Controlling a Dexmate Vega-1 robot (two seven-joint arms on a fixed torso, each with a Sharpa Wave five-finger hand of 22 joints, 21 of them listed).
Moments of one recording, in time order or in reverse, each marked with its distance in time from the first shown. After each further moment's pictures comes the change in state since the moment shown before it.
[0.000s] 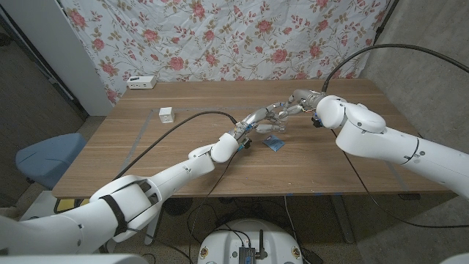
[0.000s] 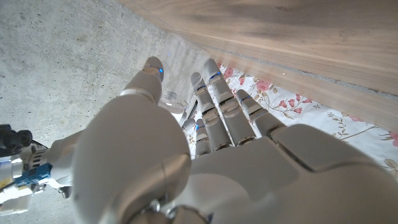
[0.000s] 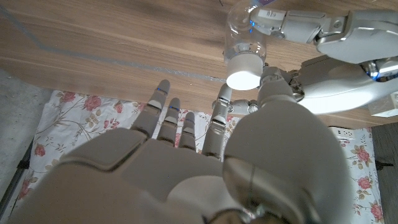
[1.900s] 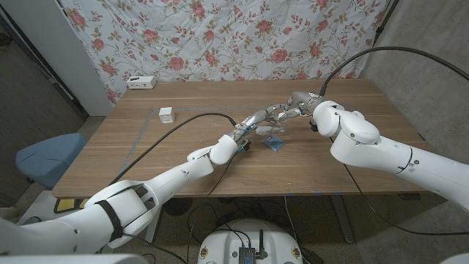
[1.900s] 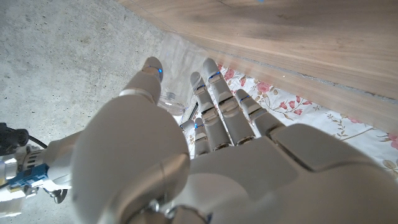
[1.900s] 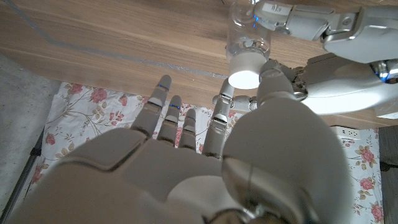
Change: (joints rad) left arm 0.032 0.024 -0.014 -0.059 0.004 0.018 -0.014; left_hand -0.007 0.007 0.000 0.001 0.002 0.016 -0.005 0.000 0.000 0.004 0.004 -0.001 -0.001 0.000 0.000 0.000 0.000 0.004 -0.004 0.000 0.000; right arm -0.041 0.026 -0.017 -0.028 -0.099 -0.050 -0.021; right_hand 0.047 0.029 0.026 -0.040 0.000 0.091 -0.038 0.085 0.043 0.059 -0.027 0.008 0.000 0.050 -0.036 0.025 0.014 0.050 -0.023 0.008 0.000
